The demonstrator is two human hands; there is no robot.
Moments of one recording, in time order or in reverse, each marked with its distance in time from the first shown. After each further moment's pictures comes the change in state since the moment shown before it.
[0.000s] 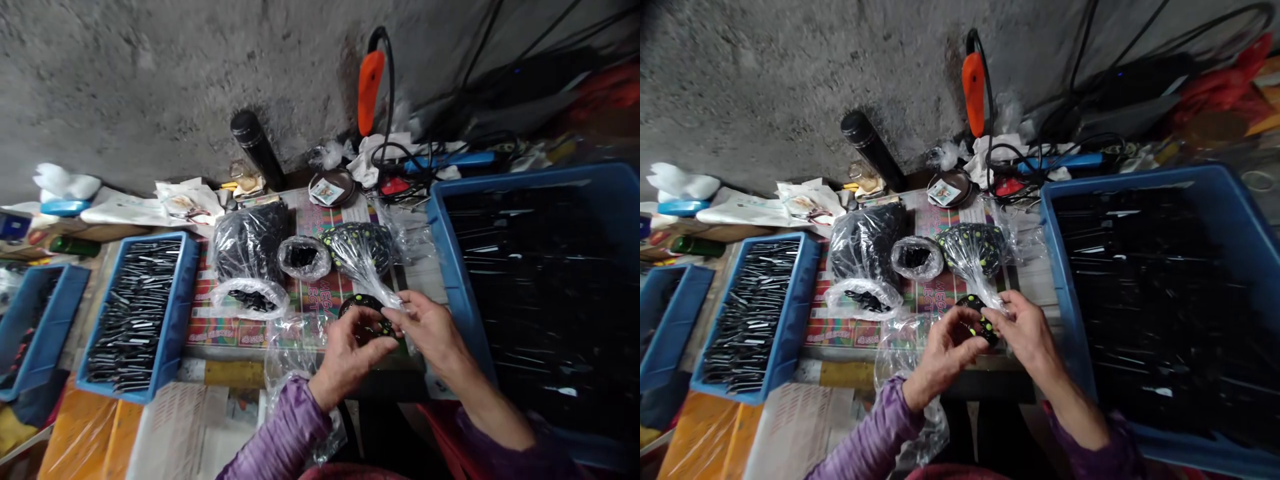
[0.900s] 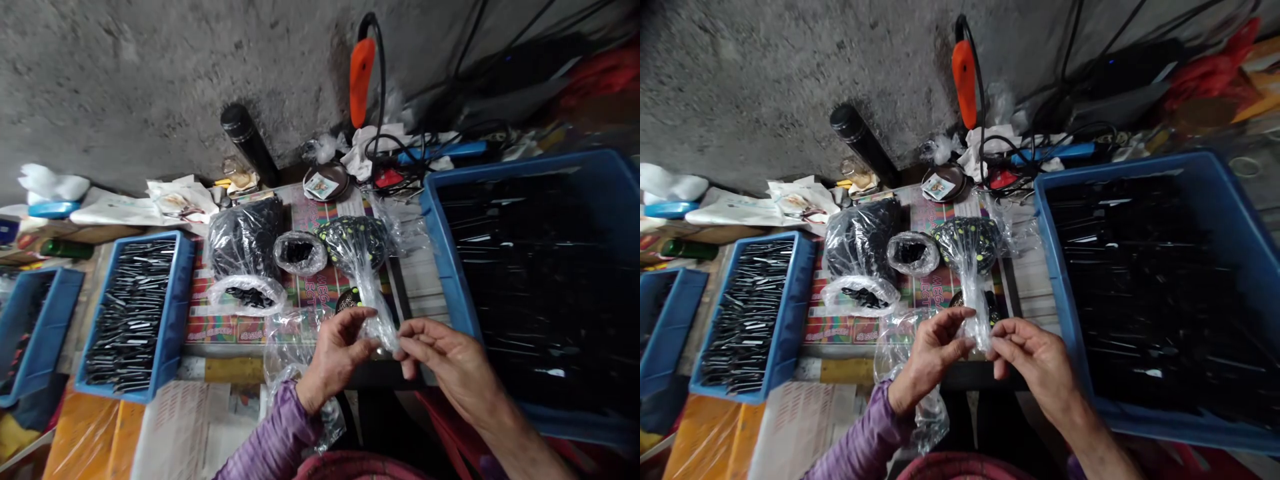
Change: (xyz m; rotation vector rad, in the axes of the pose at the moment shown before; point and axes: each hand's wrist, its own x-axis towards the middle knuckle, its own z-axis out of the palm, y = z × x) left_hand -0.013 0.002 -0.009 -0.247 -0.040 -0.074; right_hand -0.058 0.004 -0.010 0.126 -0.141 -0.023
